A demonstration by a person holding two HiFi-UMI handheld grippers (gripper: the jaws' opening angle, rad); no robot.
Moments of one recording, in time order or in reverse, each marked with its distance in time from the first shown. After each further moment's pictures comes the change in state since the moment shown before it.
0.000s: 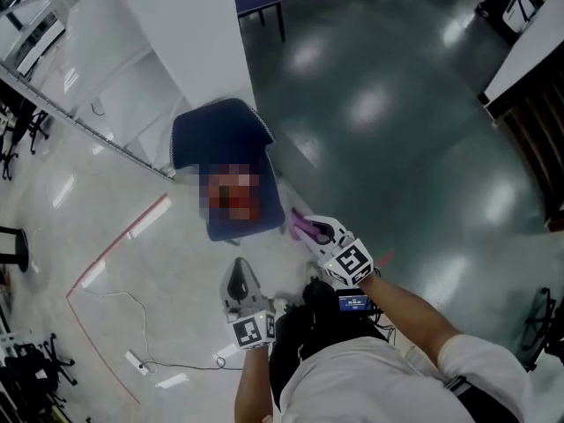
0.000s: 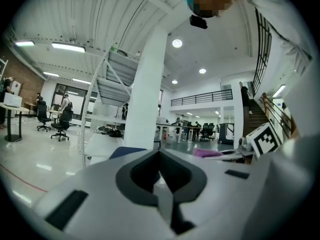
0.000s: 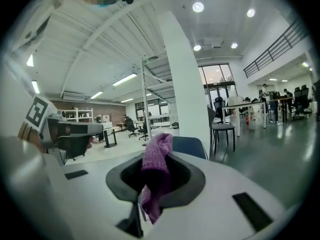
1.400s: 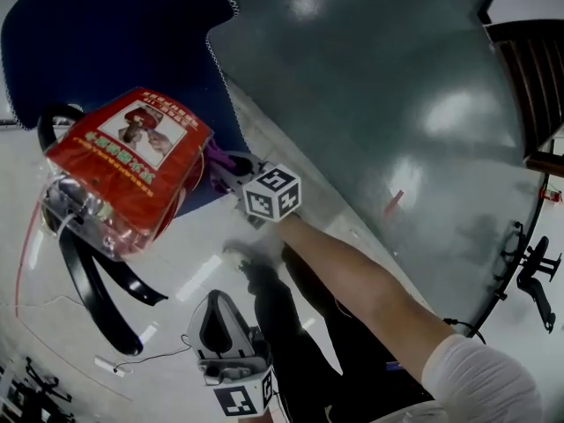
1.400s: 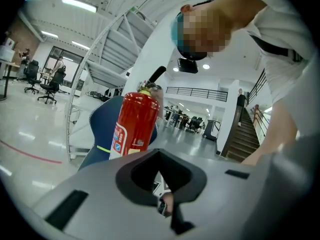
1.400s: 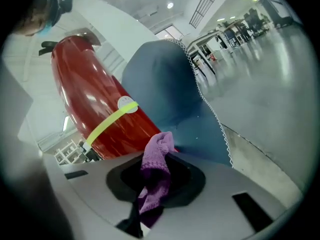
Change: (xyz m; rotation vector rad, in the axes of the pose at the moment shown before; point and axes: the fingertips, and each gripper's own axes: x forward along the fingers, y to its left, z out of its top) left arm 0.076 0.061 -0.262 -0.170 0.180 -0.193; right arm 0.291 -0.068 -0.419 0.615 0.166 -0.073
